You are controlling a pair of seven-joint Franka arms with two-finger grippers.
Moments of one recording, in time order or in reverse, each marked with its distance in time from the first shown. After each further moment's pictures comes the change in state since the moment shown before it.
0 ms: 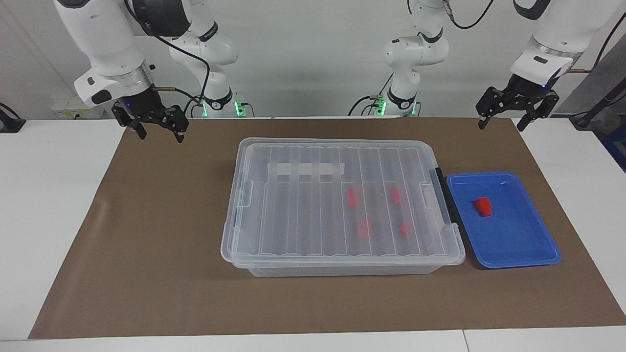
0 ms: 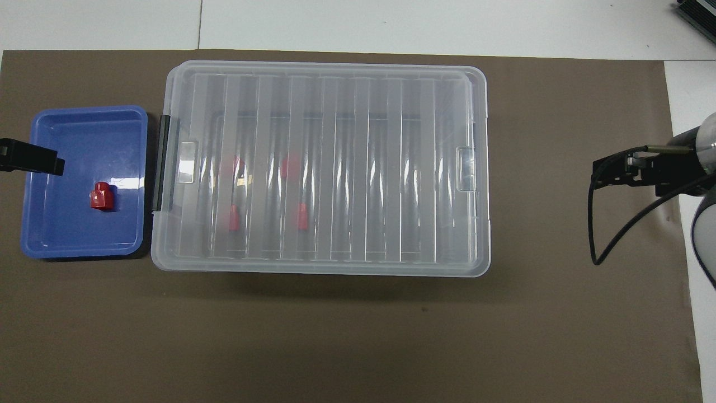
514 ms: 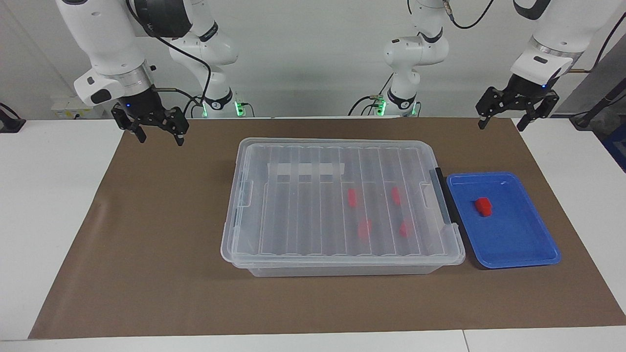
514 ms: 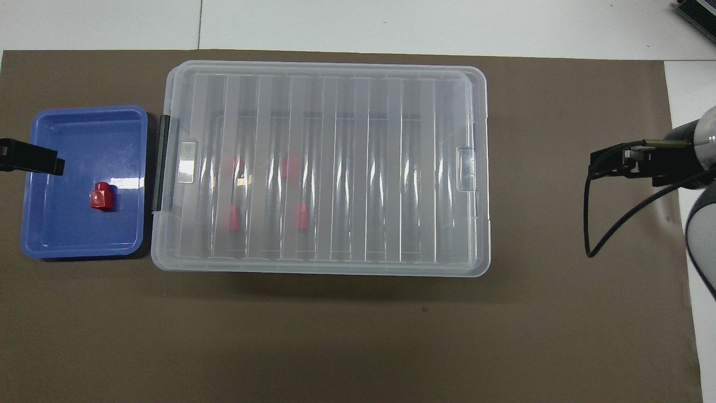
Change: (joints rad) left arm 0.000 0.000 0.000 0.000 0.000 0.000 0.000; right arm 0.007 0.000 0.007 -0.021 0.000 0.096 0.013
